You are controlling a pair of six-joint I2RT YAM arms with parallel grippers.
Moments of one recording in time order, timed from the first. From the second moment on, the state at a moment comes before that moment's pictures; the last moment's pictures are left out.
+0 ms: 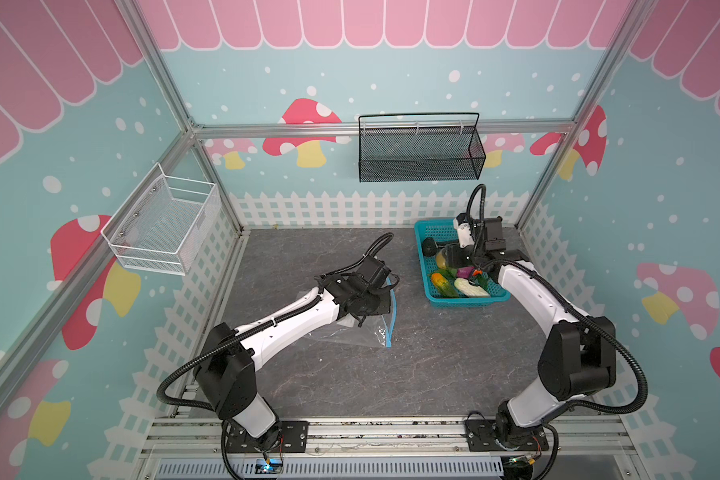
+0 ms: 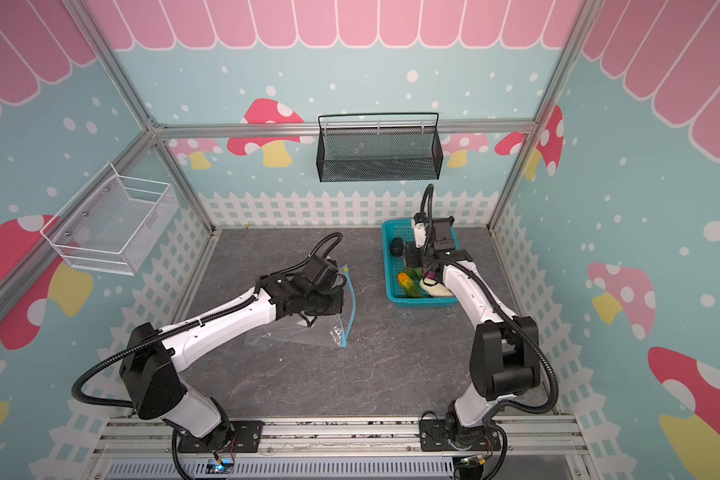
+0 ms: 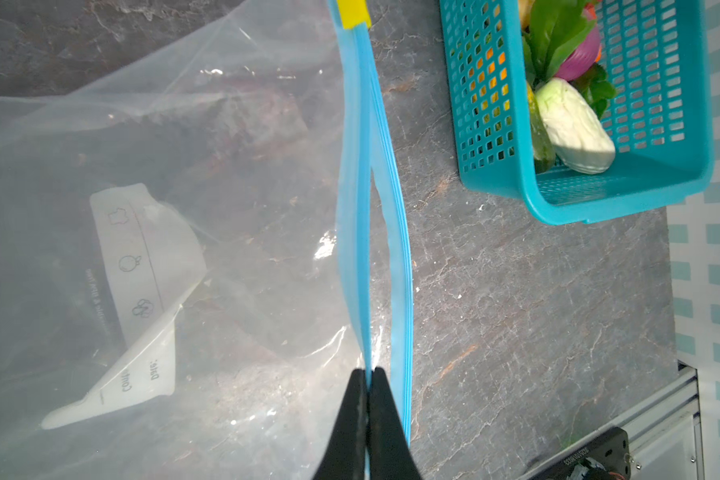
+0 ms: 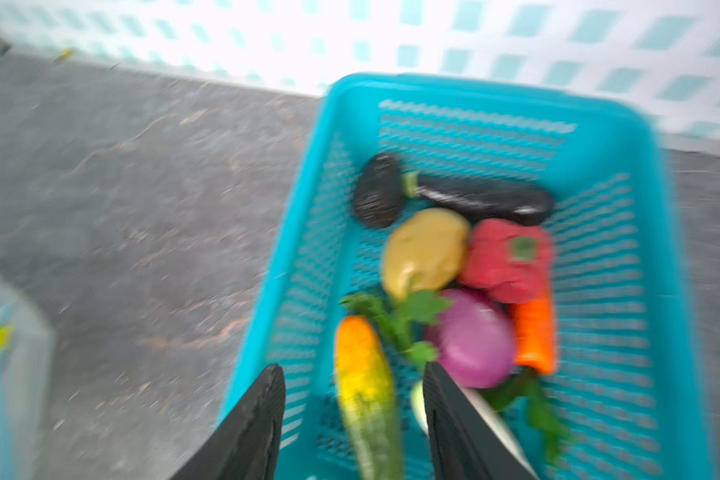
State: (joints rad) left arm -0.77 1.62 1.35 -0.70 0.00 -0.73; right arm 0.12 1.64 1.35 -0.42 -0.10 -0.01
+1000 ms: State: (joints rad) left arm -0.74 1.69 1.40 -0.72 0.04 -0.70; right arm -0.02 2.09 1.71 -0.49 -0.08 0.03
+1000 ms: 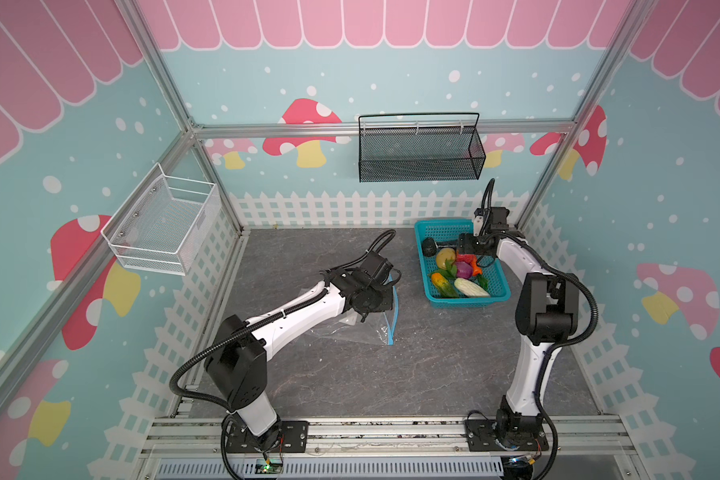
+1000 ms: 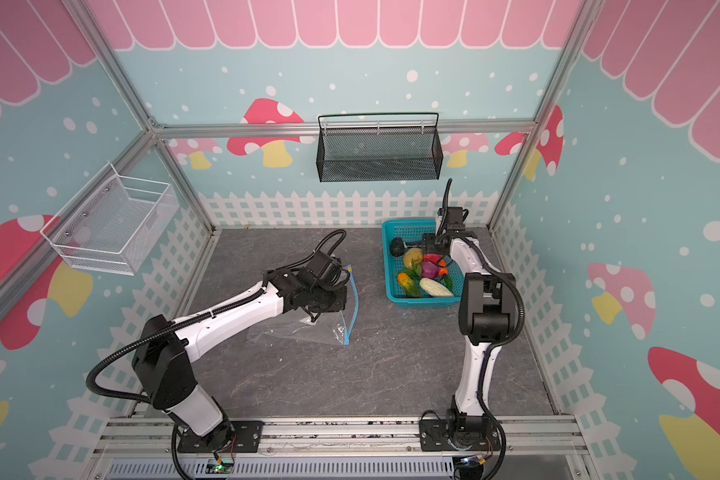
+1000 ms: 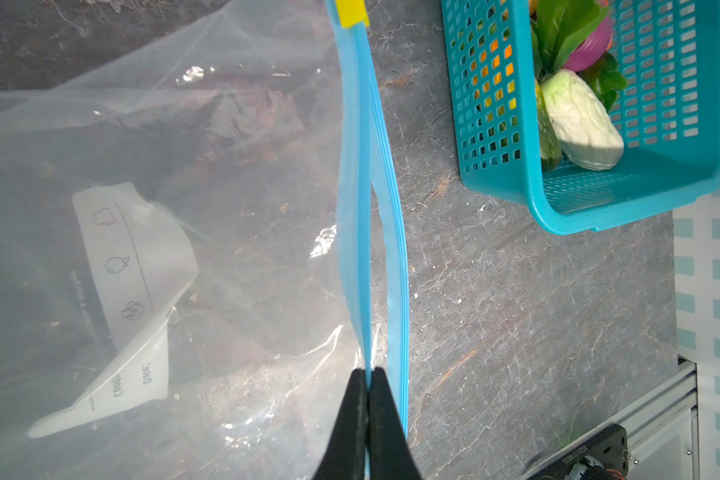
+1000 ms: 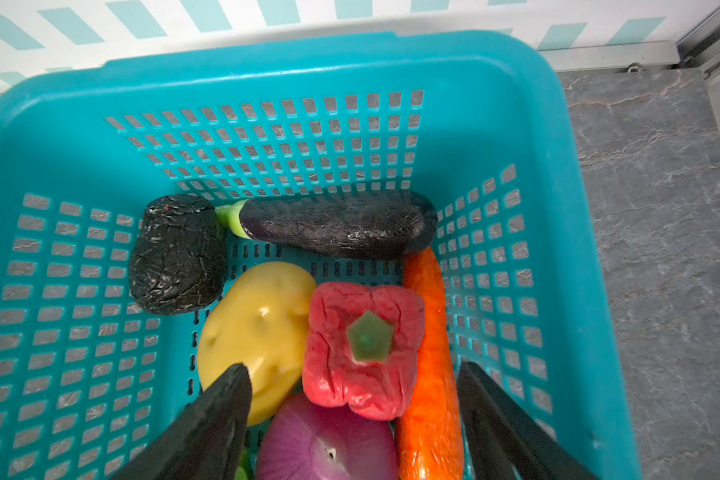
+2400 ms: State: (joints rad) left arm -0.74 1.69 1.40 -0.72 0.04 -0.70; right arm -0.02 2.12 1.75 -0.52 -0.16 0.04
